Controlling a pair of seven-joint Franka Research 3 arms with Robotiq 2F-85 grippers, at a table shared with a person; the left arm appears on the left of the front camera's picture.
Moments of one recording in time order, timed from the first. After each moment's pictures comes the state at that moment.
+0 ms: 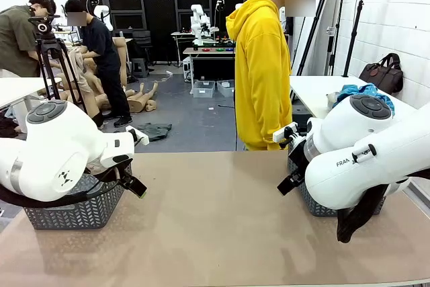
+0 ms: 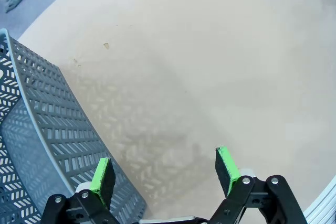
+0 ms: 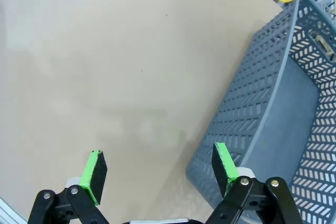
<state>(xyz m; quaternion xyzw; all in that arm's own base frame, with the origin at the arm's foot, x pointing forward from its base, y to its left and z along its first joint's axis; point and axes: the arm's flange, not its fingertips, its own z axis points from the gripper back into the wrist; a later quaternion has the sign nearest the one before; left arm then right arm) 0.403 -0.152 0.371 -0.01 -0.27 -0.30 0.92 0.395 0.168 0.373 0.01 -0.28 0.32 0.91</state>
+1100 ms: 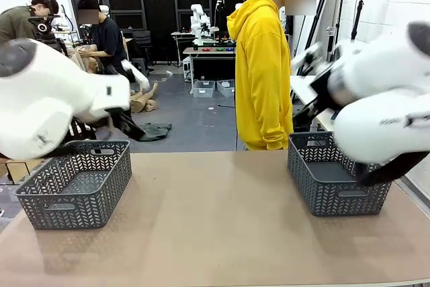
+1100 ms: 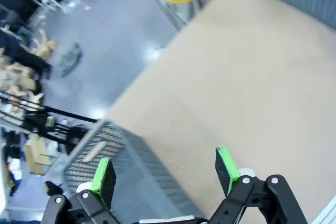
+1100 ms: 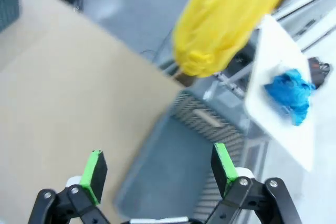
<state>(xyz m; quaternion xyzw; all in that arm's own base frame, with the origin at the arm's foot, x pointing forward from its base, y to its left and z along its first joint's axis) 0.381 -0.168 0.524 0.08 -0.43 -0.34 0.83 0.383 0.135 0.547 -0.07 -0.46 0.32 0.83</state>
